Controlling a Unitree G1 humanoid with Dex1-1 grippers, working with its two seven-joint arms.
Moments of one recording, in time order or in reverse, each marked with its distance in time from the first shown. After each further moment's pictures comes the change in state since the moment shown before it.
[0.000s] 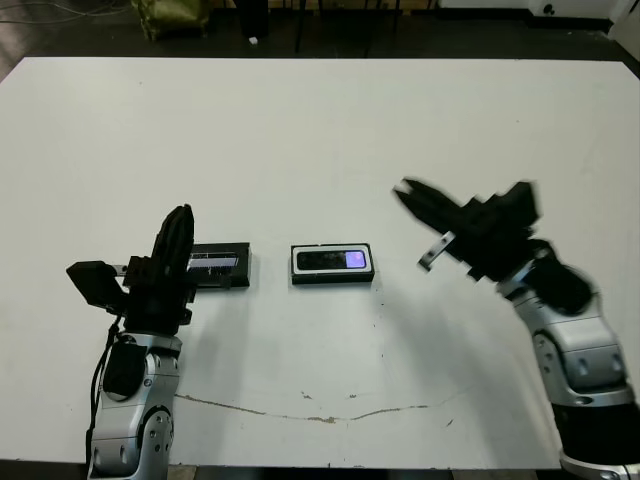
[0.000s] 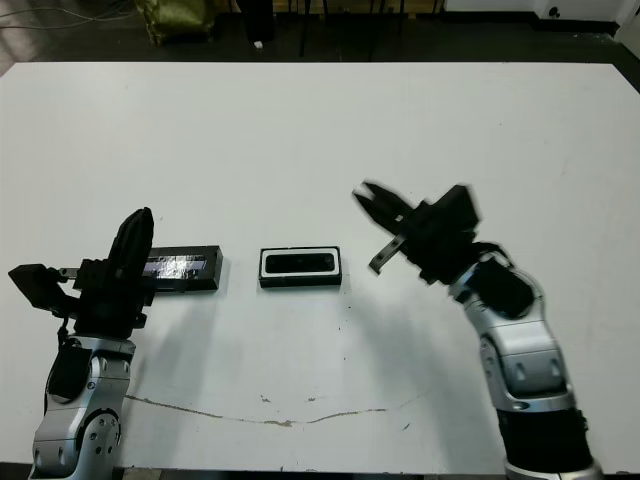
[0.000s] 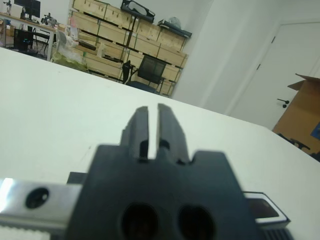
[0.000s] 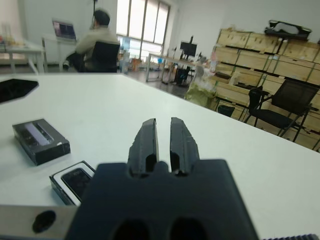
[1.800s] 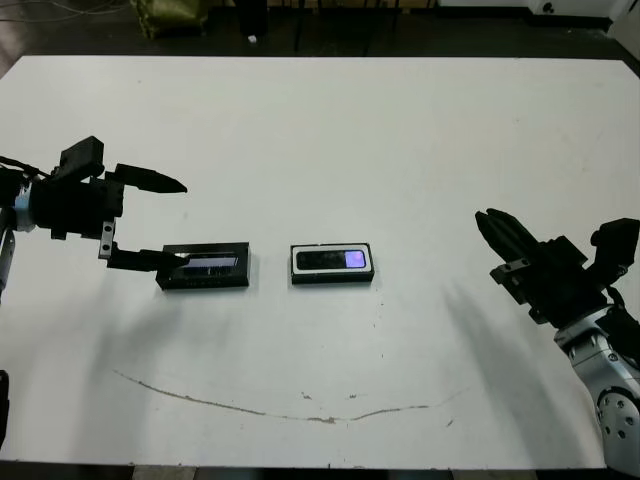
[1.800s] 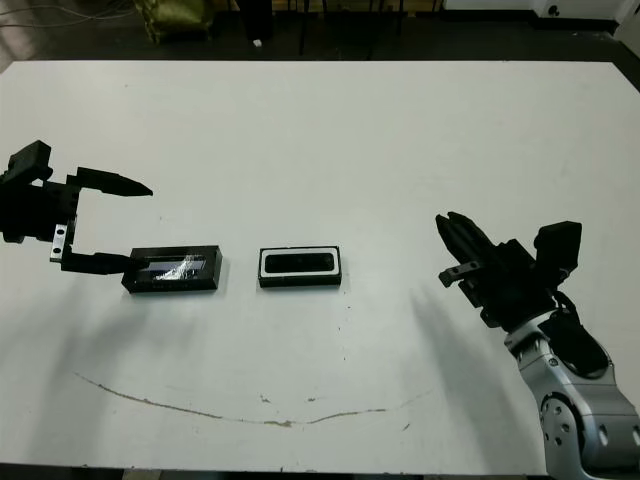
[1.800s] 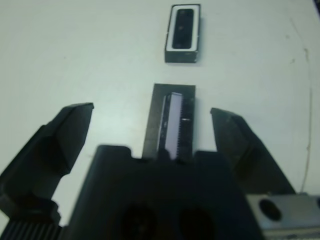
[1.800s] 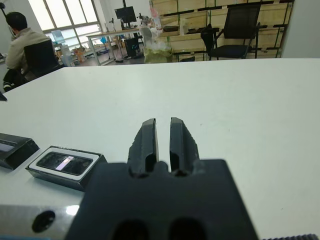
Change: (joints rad) left arm -0.820 0.759 -0.225 0.986 0.145 -0.065 -1.404; right arm 0.233 -0.020 -0.158 -0.182 0.189 0.281 -0.244
